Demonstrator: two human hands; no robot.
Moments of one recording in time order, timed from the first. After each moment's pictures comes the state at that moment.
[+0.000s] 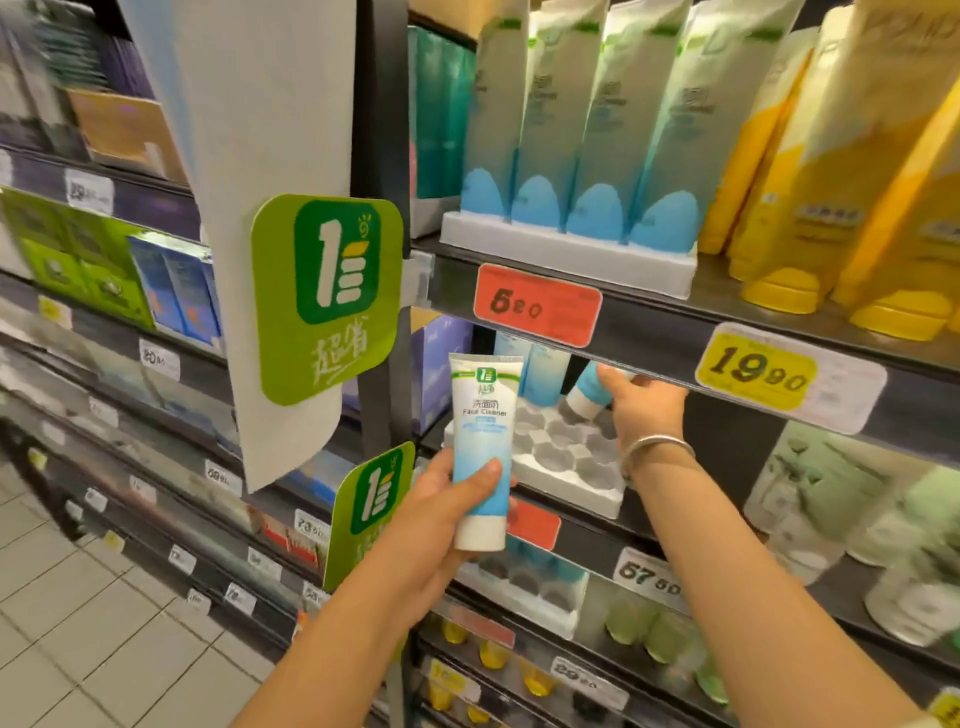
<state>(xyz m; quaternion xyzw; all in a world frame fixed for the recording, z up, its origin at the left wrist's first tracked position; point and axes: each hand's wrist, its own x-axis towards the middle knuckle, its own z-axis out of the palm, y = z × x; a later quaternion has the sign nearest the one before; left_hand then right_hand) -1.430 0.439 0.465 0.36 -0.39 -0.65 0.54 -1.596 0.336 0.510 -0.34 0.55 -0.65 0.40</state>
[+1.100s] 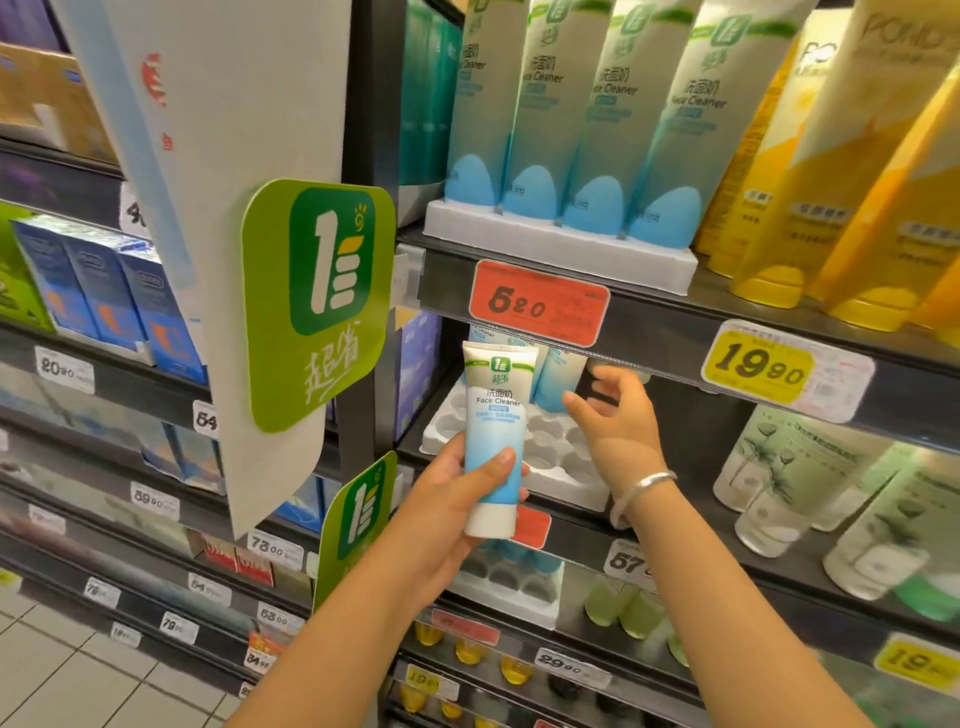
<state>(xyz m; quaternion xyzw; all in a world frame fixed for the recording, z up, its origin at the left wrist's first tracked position) -1.412 0.402 0.465 0.30 -0.42 -0.71 0.47 -1.579 0.349 0.492 -0.50 0.63 -0.54 0.24</state>
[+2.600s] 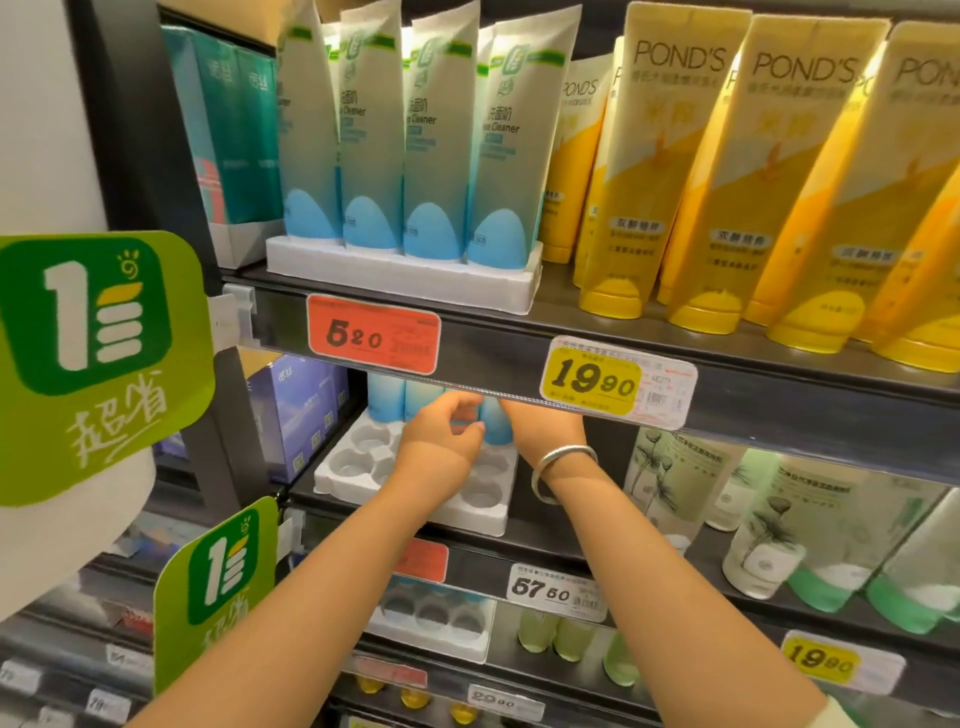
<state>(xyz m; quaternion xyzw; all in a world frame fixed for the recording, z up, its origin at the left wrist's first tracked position) -1.515 0.328 0.500 0.52 -0.65 -0.34 0.43 -1.631 0.328 0.517 -0.68 0.70 -0.19 -0.03</state>
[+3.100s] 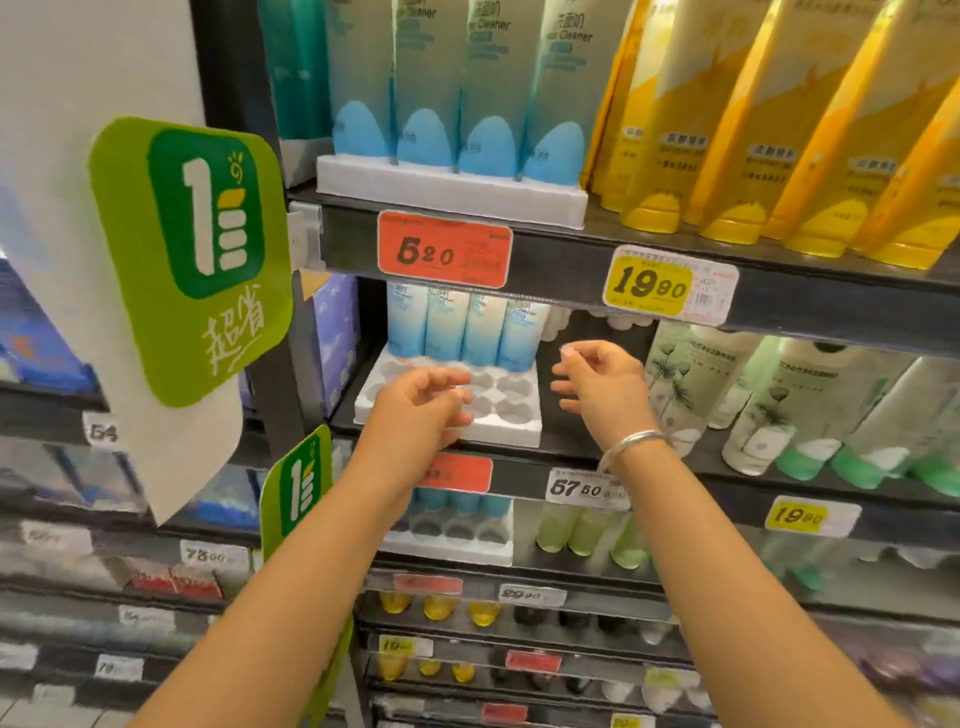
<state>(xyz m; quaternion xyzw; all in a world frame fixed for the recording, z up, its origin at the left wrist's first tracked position) -1.457 0.380 0.500 0.42 -0.51 -0.57 0.49 -1.630 0.369 0.507 -0.45 0.64 -0.57 0.24</state>
